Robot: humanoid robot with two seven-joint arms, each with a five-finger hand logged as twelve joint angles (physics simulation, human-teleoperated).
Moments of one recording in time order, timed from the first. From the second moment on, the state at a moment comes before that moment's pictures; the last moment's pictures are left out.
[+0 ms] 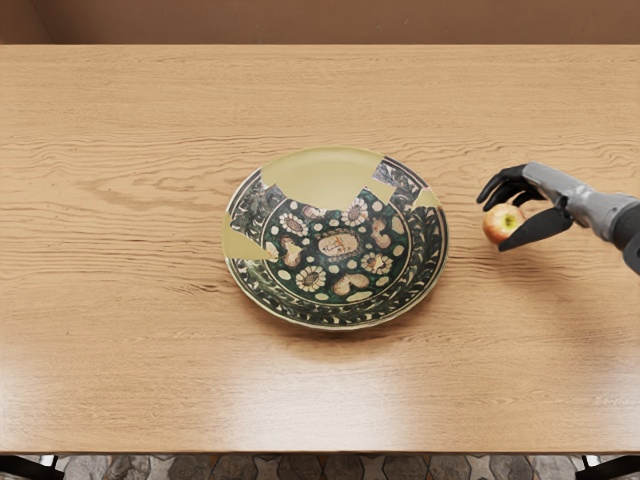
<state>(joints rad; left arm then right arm) -0.06 0.00 0.33 -0.14 0.31 0.09 0.19 0.70 -0.94 0.51 1.52 -0.95 0.01 -0.08</state>
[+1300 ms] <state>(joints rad) -0.06 0.00 0.33 -0.14 0.31 0.09 0.19 0.91 -0.59 0.52 1.45 -0.96 0.10 -0.18</state>
